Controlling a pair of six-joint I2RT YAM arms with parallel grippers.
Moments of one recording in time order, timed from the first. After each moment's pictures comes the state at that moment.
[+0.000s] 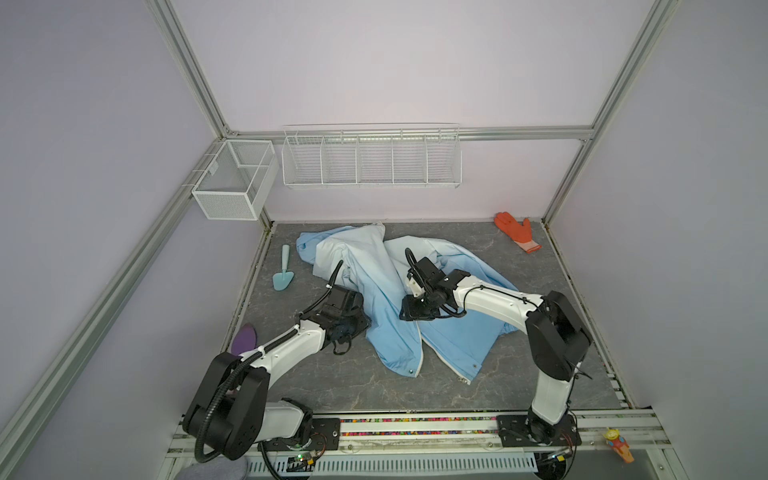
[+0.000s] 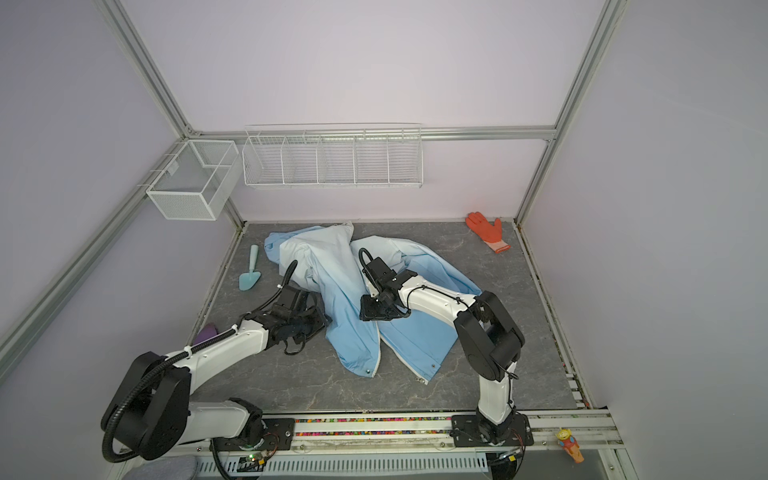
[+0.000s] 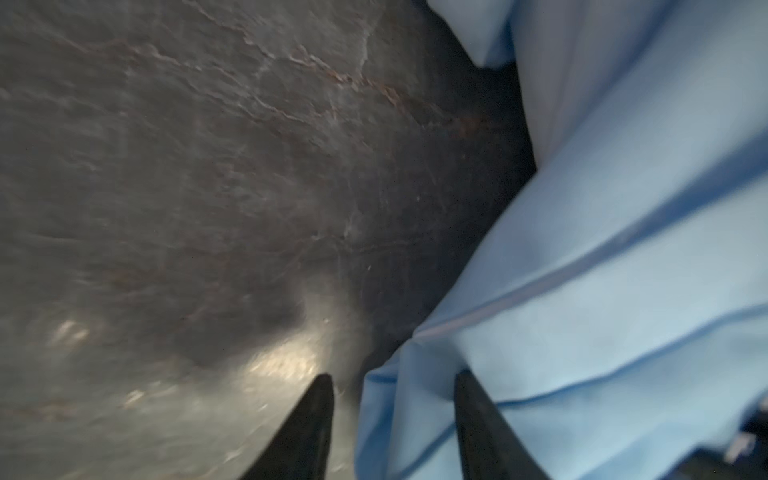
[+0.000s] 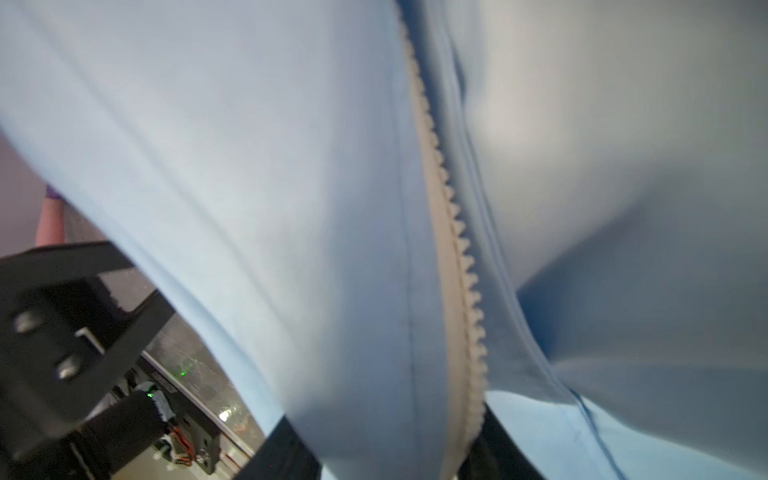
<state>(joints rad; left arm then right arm) -0.48 1.36 0.65 -0.27 0.14 -0.96 0.77 1.87 1.36 -0.63 -0.28 0.60</state>
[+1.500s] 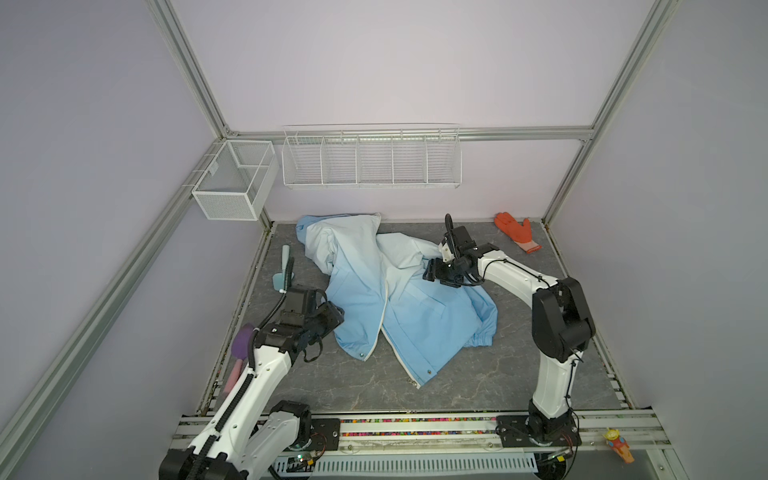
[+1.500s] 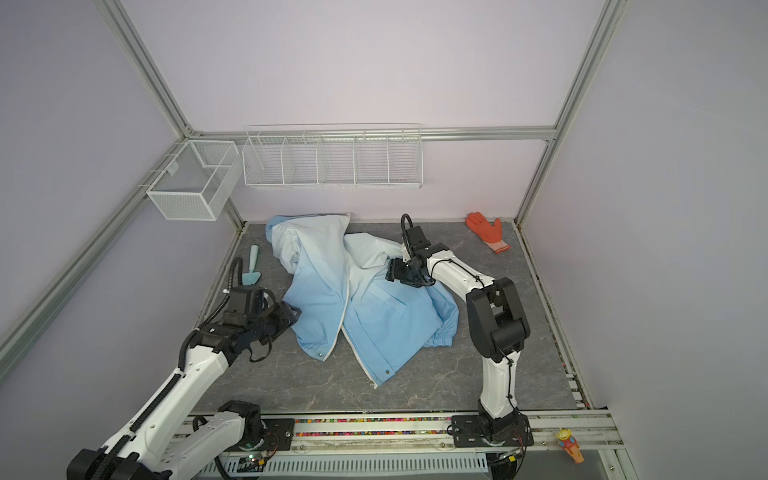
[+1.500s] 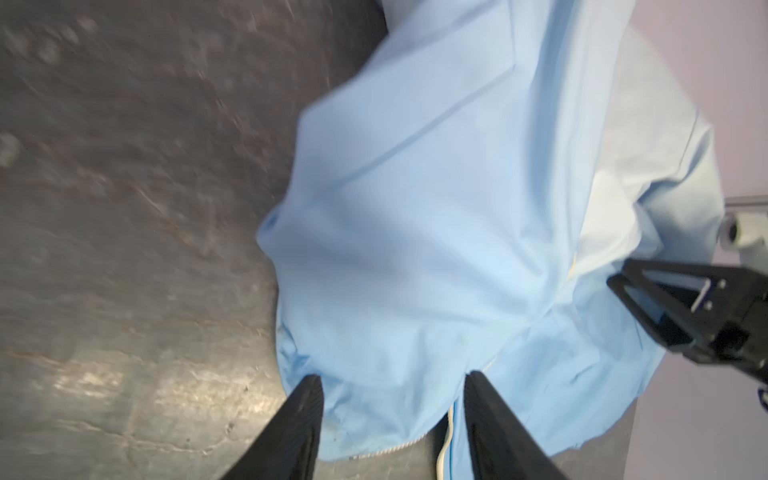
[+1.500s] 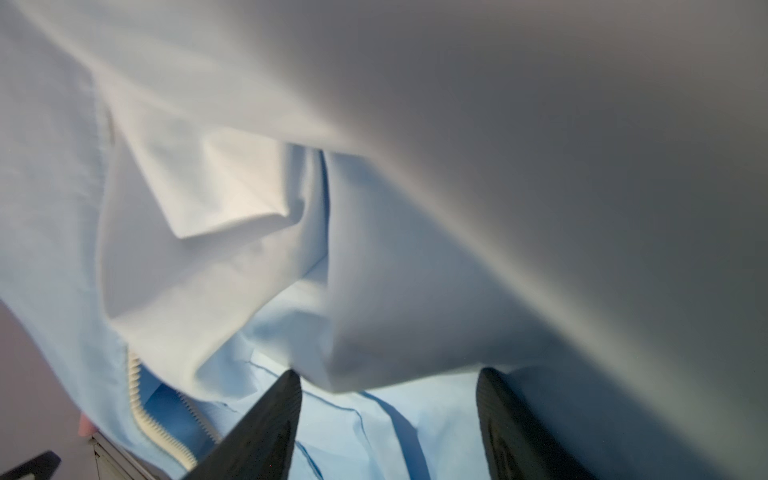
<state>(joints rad) -0.29 0.93 0.64 -0.60 0.17 -0.85 0.45 1.96 1.49 -0.62 -0.28 0.55</state>
